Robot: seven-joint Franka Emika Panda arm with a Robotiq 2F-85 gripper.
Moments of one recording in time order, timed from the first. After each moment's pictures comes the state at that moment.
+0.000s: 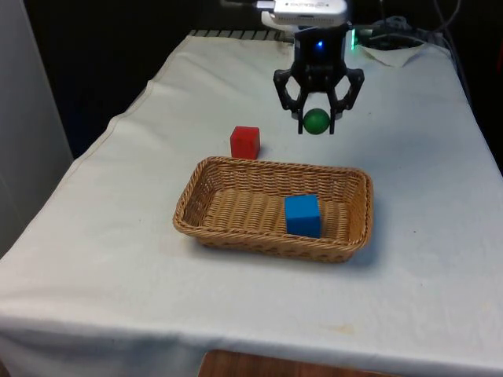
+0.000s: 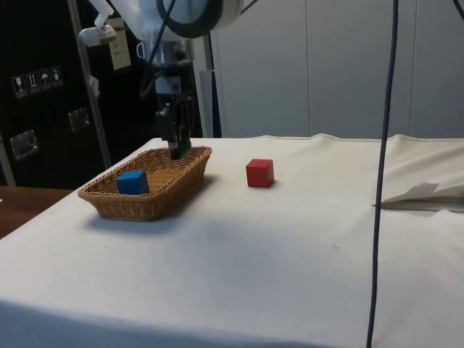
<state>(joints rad) 0.11 0.34 -0.10 -2.03 0.03 2.43 -0.08</state>
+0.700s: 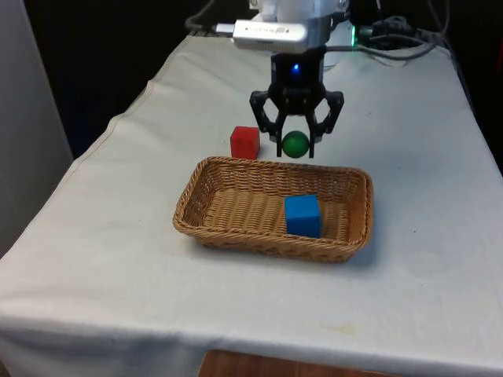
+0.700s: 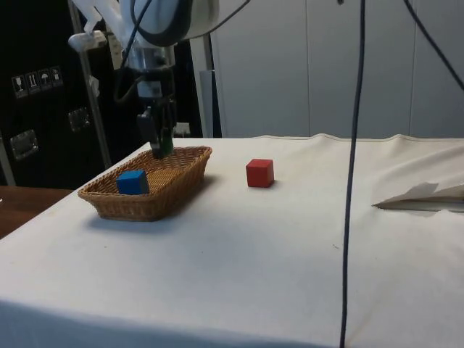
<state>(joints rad) 0.10 0.50 -0.15 -1.81 0.07 2.37 -0.15</state>
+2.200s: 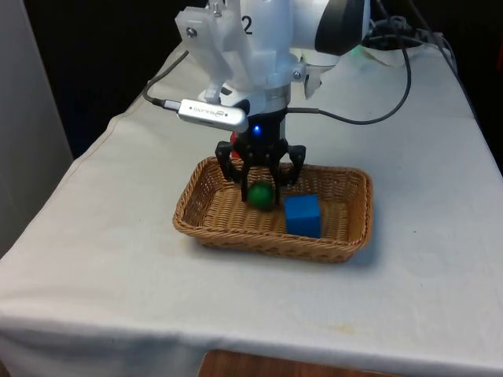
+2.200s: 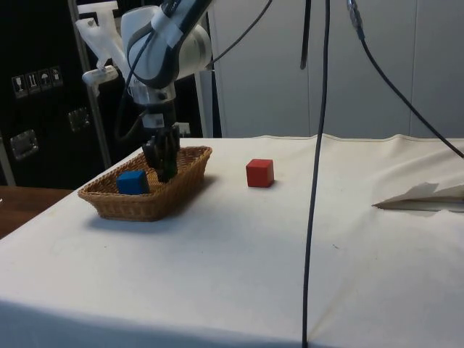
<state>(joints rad) 0.08 0.74 -0.21 -1.62 0.14 2.38 -0.22</state>
